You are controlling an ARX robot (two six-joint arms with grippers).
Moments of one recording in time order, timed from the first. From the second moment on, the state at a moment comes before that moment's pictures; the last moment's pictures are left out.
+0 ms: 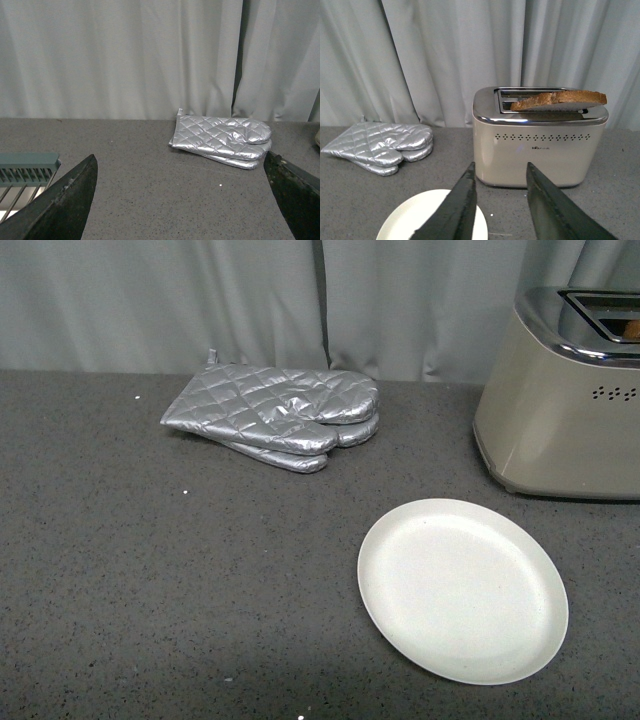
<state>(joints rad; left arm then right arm) 0.00 0.00 0.01 0.00 0.00 0.00 0.54 0.18 0.00 0.18 0.51 0.00</state>
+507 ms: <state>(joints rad) 0.00 0.00 0.01 0.00 0.00 0.00 0.14 0.01 0.00 0.01 0.12 0.00</state>
